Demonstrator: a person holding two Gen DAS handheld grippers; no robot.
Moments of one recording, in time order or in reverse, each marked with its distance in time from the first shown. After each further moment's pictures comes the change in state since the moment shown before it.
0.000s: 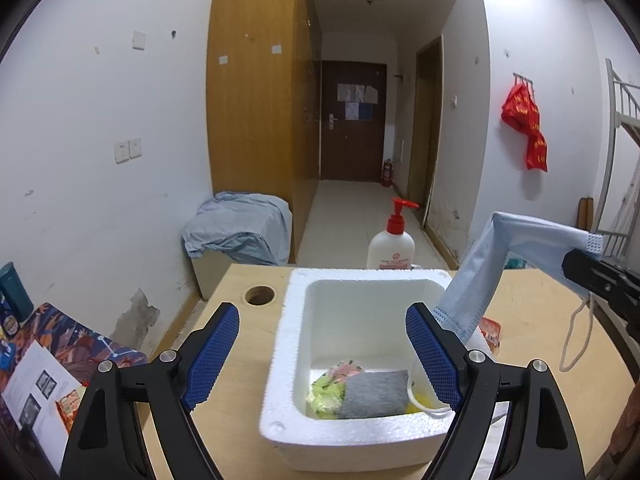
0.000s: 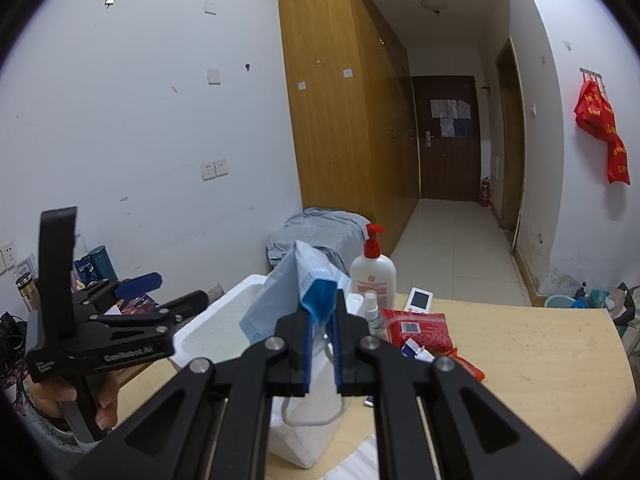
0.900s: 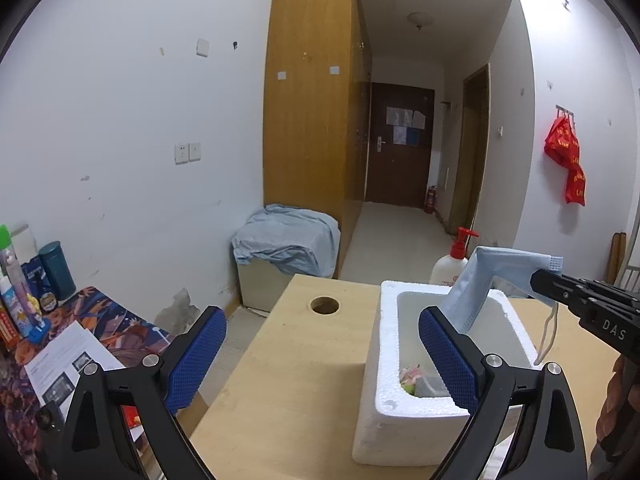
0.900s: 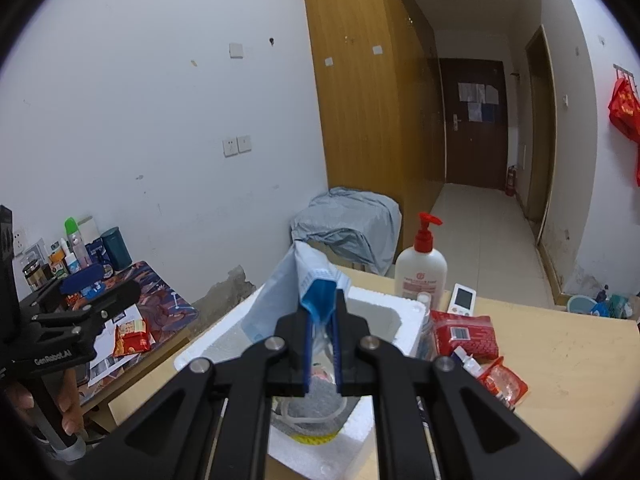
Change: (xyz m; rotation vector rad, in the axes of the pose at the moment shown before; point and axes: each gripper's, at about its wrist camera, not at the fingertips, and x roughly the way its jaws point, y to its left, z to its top) left arm -0.040 0.055 -0.010 -0.089 -0.072 0.148; right arm 0.051 0.028 0.002 -0.034 0.089 0.085
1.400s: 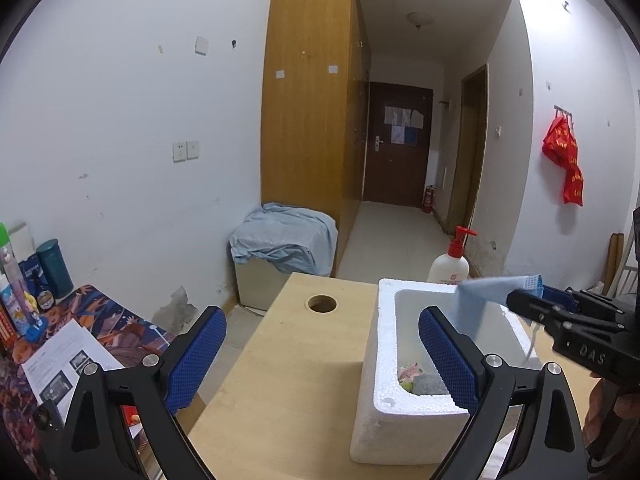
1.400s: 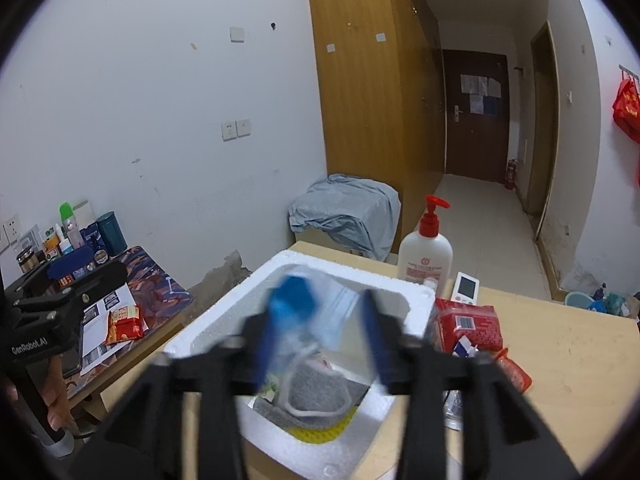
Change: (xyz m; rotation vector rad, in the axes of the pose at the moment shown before) left arm 0.001 0.000 0.000 -0.003 0.001 -0.012; right arm 0.011 0.008 -0.005 -0.021 0.042 -0.018
